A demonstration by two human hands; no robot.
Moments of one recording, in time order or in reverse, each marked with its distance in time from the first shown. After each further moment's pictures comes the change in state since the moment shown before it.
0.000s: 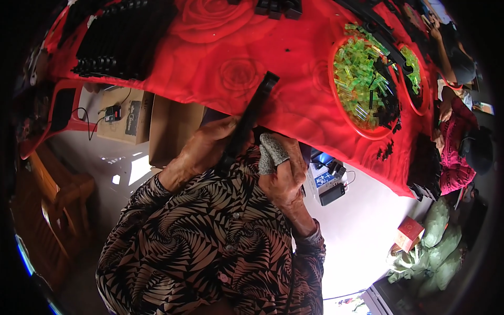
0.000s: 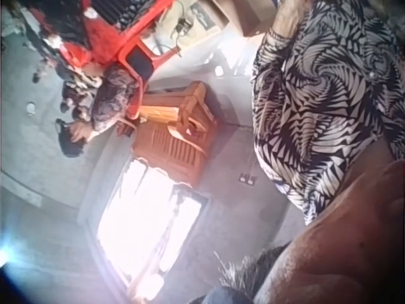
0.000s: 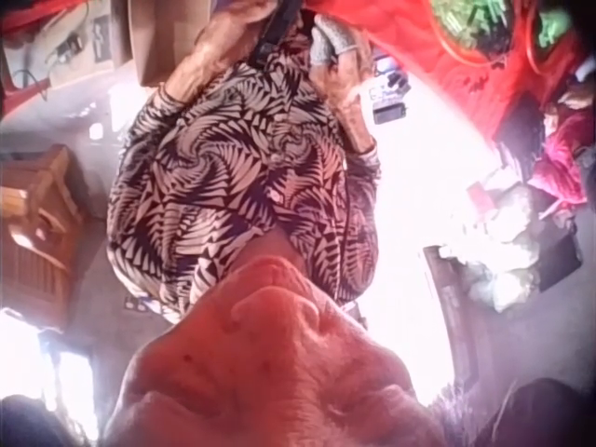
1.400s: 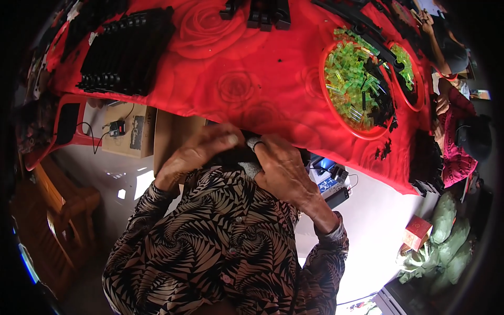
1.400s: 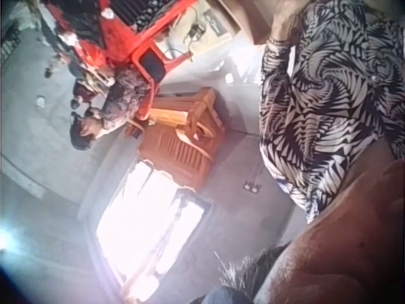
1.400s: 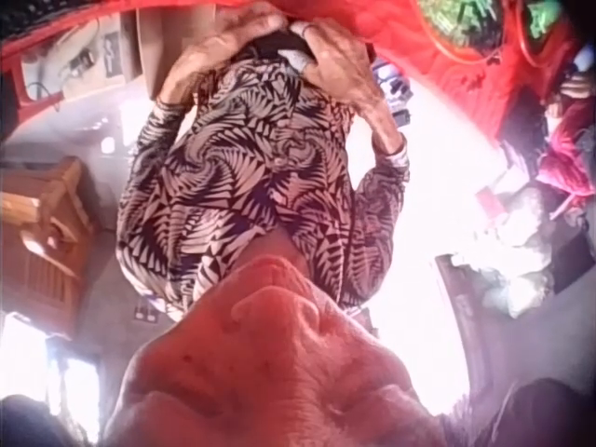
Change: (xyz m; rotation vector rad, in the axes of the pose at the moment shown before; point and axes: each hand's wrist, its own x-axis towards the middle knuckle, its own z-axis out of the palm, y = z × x) left_hand -0.014 0.038 0.012 0.738 0.059 0.064; right_hand 0.044 0.000 -0.020 -0.074 -0.715 -0.063
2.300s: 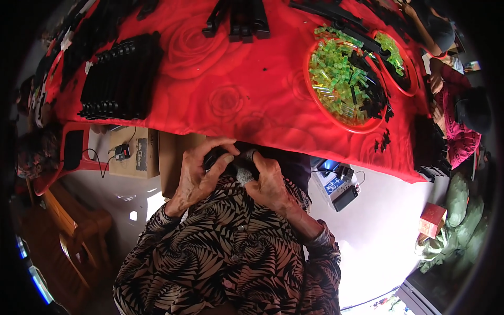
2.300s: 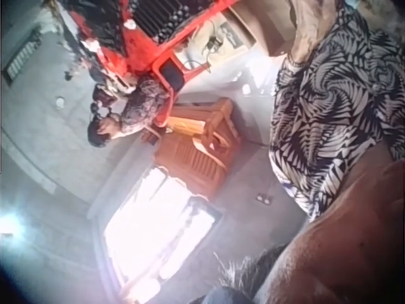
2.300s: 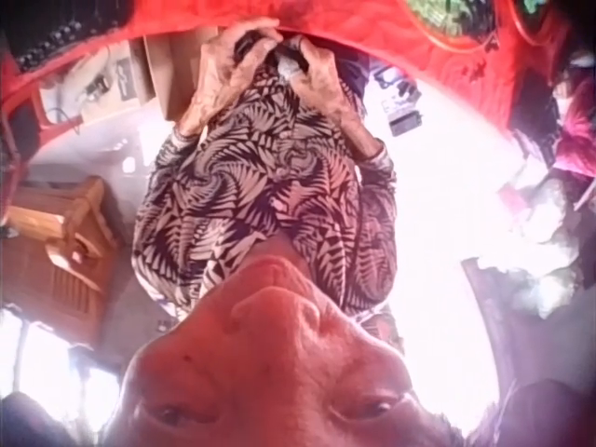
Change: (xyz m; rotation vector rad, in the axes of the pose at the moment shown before) left_hand -0.012 0.015 0.027 0.307 0.258 0.415; right_hand -0.018 0.013 0.064 0.529 0.224 0.207
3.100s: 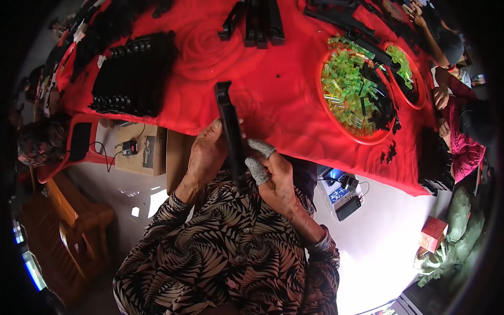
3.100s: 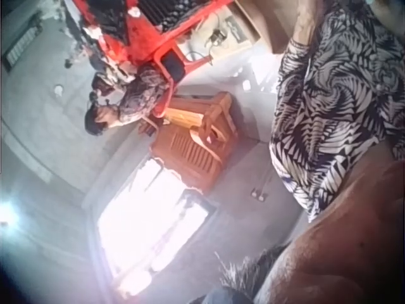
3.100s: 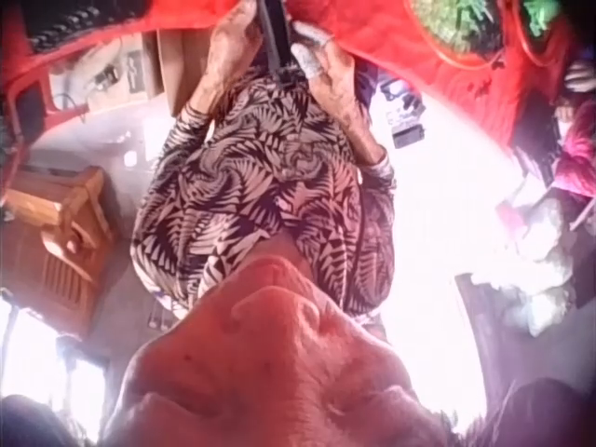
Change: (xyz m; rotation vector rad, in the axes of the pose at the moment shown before) left_hand 0.027 -0.037 0.002 -0.875 0.151 -0.258; right_hand 0.020 -0.038 -0.006 0.215 0.250 -0.124
